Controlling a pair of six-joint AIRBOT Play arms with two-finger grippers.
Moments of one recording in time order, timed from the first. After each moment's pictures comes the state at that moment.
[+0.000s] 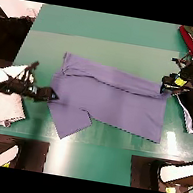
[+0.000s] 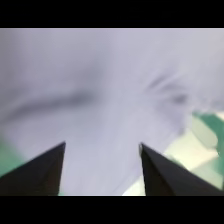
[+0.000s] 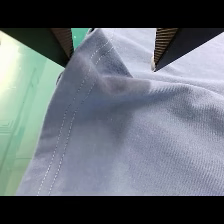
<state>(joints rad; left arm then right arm) 0.01 -0.96 0.70 0.88 -1.12 -1.37 -0.09 -1.70 1.65 -1.54 1.71 1.60</state>
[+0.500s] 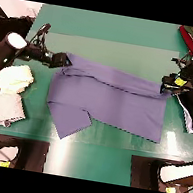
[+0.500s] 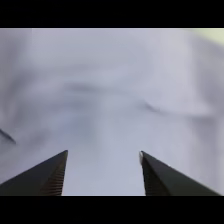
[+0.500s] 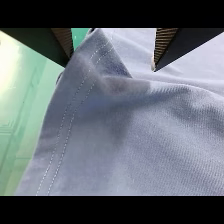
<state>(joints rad) -0.06 -1.44 1.25 0.88 -0.93 -1.36 -0.09 -1.70 1.65 -1.54 1.71 1.60</state>
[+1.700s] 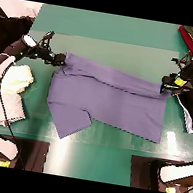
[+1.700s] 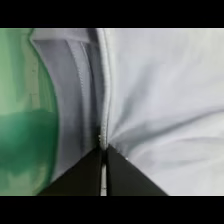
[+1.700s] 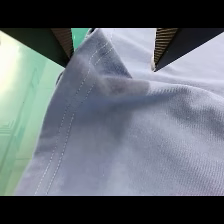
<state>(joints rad) 0.03 -1.75 1.44 0.94 -0.91 -1.27 -0.09 -1.70 1.65 -1.54 1.71 1.60</state>
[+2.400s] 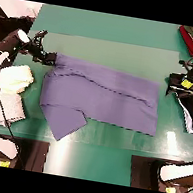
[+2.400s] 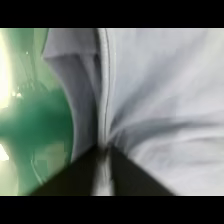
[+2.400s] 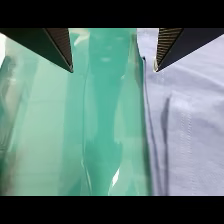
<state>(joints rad) 0.07 -1.75 1.51 1.17 -1.06 -1.38 -0.17 -1.69 1.65 -1.55 1.76 1.60</state>
